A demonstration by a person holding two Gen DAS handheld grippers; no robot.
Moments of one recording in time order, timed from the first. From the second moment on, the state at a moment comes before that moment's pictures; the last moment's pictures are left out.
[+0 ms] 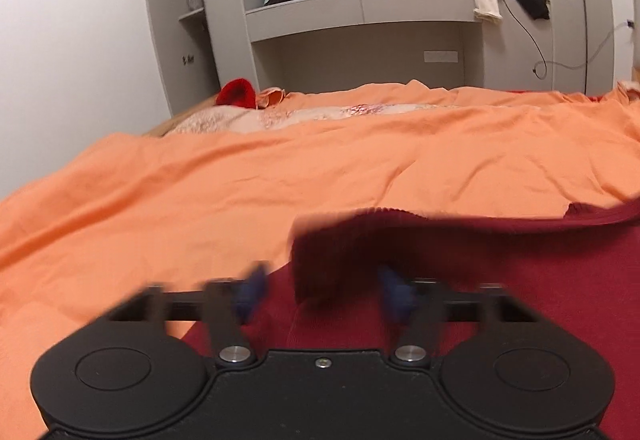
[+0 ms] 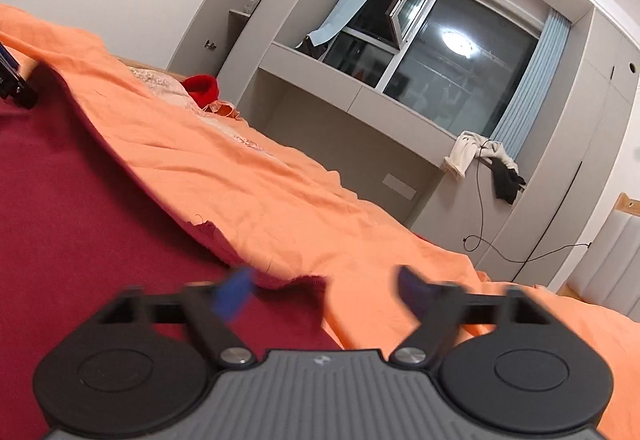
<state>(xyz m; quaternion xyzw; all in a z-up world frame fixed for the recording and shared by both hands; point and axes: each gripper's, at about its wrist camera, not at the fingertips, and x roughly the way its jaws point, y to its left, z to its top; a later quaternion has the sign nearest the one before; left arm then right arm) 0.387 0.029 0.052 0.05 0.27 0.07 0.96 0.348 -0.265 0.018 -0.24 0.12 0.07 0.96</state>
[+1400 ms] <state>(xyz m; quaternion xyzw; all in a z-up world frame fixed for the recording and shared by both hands) 0.237 0.068 0.066 -0.05 0.19 0.11 0.98 0.273 -0.297 0.072 -0.03 0.15 0.09 0.98</state>
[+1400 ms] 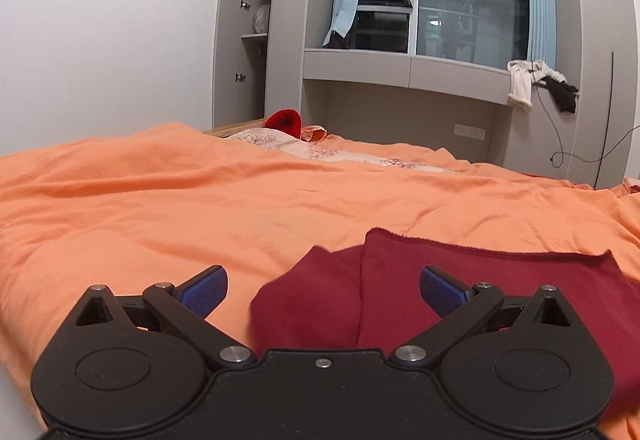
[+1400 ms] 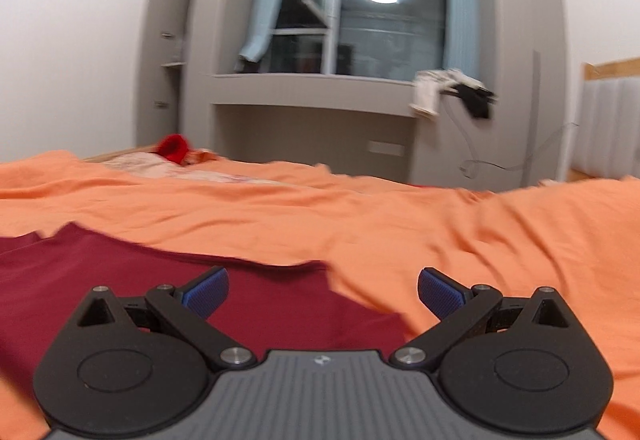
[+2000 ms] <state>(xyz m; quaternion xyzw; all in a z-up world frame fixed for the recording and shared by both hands) 0.178 0.075 0.028 -0.16 0.24 0.04 0.96 0.257 -0.227 0.044 -0.04 0.16 0.15 0.97</state>
